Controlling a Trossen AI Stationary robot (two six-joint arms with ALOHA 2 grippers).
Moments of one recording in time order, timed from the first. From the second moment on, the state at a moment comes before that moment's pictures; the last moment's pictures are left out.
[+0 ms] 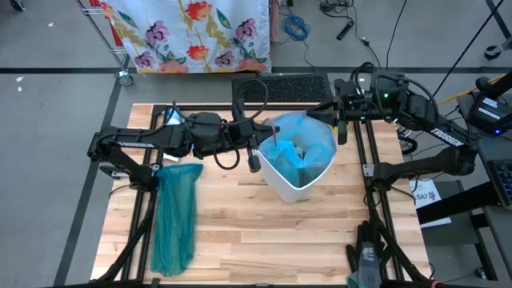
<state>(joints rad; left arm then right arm) -0.07 1.52 1.64 -0.15 -0.33 0.19 -0.31 1.08 1.48 -0.63 -0.23 0.14</state>
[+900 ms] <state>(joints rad) -0.07 1.52 1.64 -0.18 -0.33 0.16 -0.46 0.89 1.48 -1.01 -0.45 0.33</state>
